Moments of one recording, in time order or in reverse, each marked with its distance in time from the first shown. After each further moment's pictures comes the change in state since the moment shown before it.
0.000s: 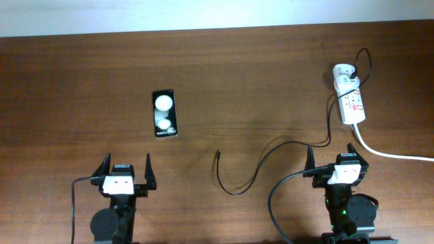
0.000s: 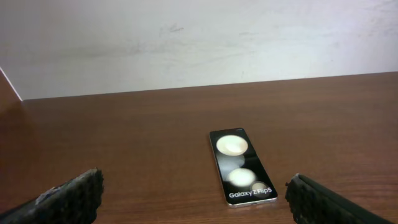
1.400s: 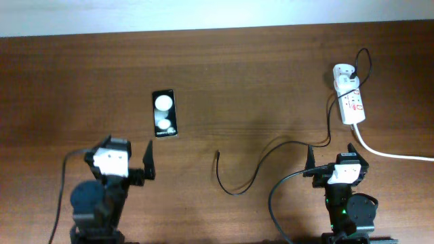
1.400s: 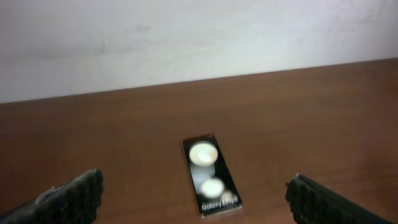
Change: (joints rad) left arm 0.000 0.452 0.443 -0.148 0.124 0.004; right arm 0.000 0.008 0.000 0.001 0.010 0.001
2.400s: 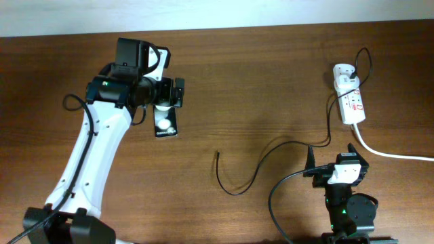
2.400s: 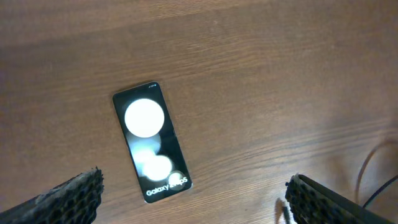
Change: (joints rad) left arm -0.188 1.175 1.074 -0.648 -0.006 -0.104; right arm 0.000 0.000 0.000 0.000 0.000 0.000
